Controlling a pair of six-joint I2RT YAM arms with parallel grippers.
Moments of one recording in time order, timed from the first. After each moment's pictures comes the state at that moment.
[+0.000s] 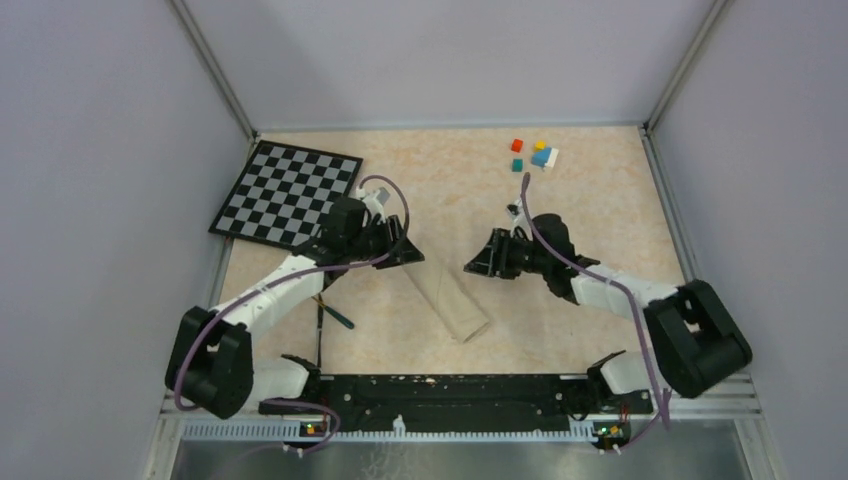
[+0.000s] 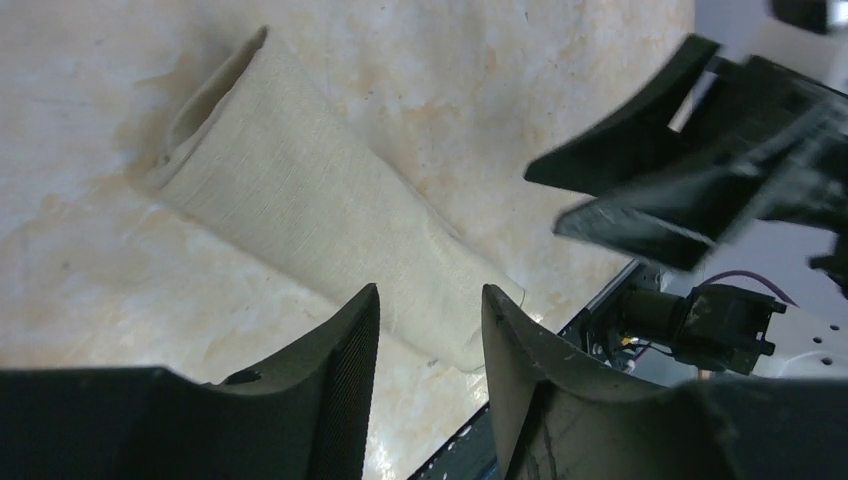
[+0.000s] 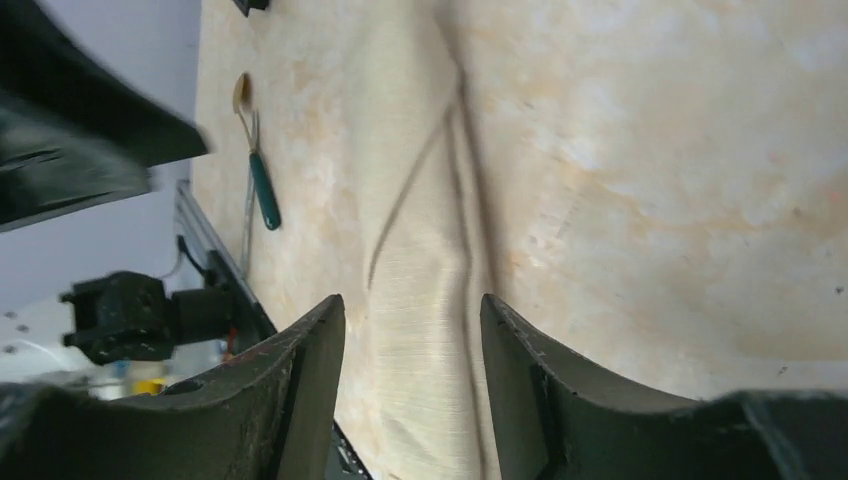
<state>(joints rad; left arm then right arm) -0.42 1.24 0.77 -0.18 0.46 -0.63 0.44 1.44 0.51 0.38 -0.56 0.72</state>
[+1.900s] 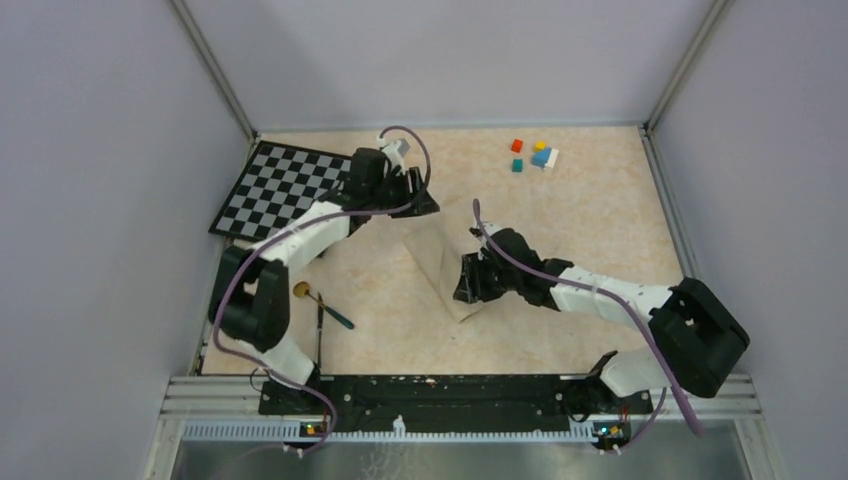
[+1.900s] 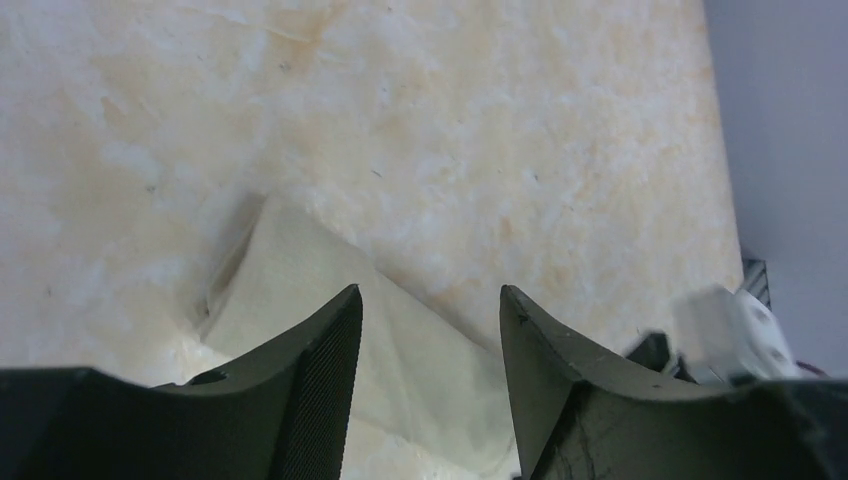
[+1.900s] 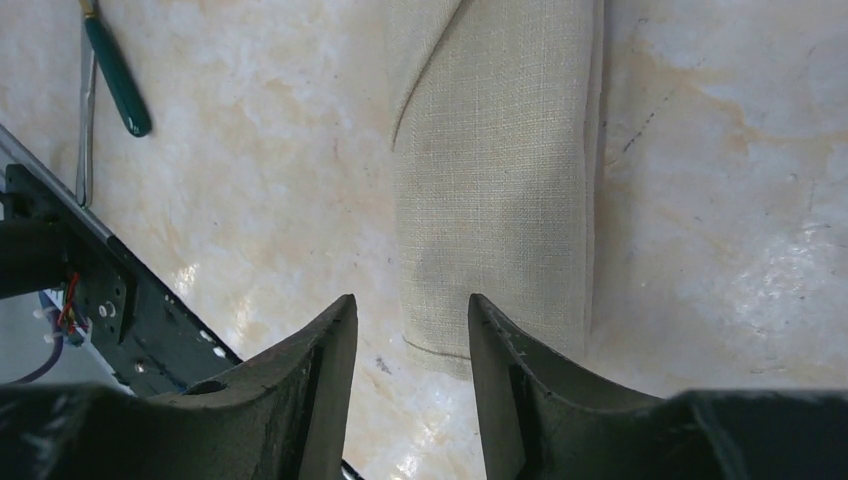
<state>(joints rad) -0.42 1.72 1.23 -0.15 0.40 -0.49 0.78 1.35 0.68 -0.09 -0.17 0.54</state>
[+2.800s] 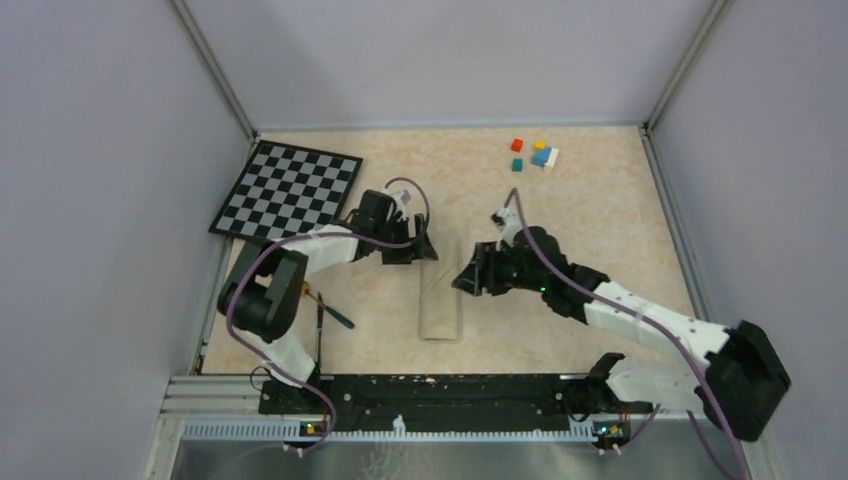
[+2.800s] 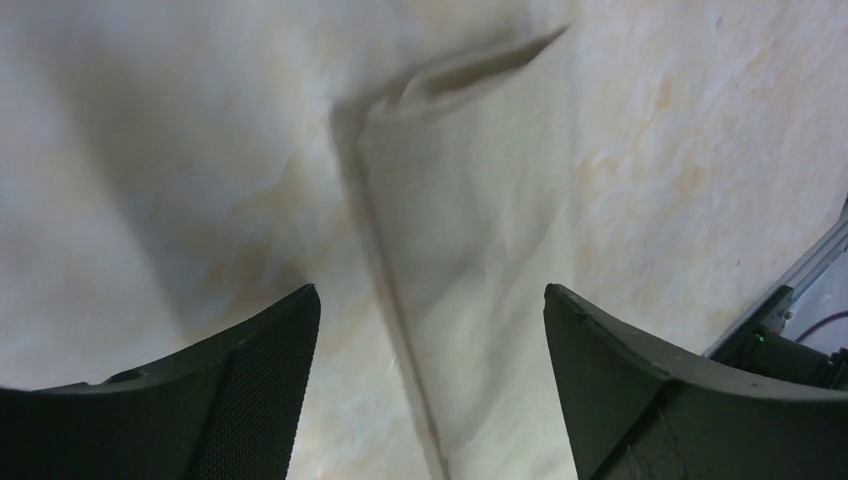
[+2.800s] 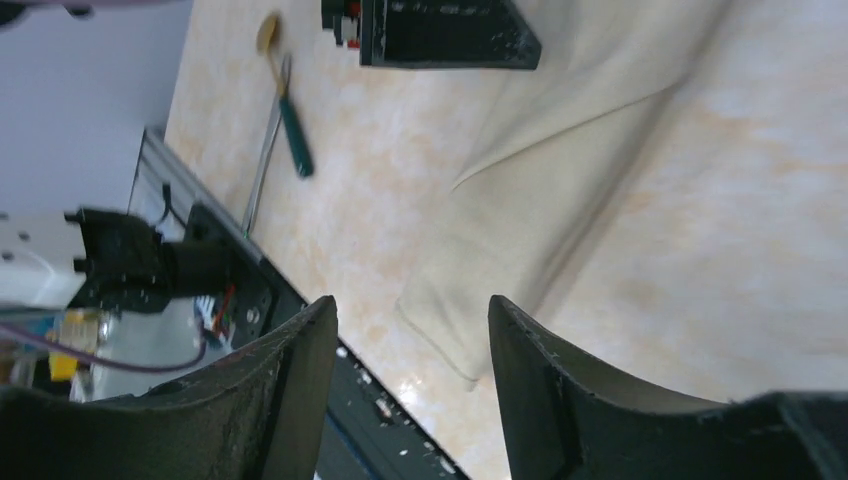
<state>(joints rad) -0.43 1.63 0.86 -0.11 0.37 -0.51 0.85 1.18 0.65 -0.03 -0.22 0.68</state>
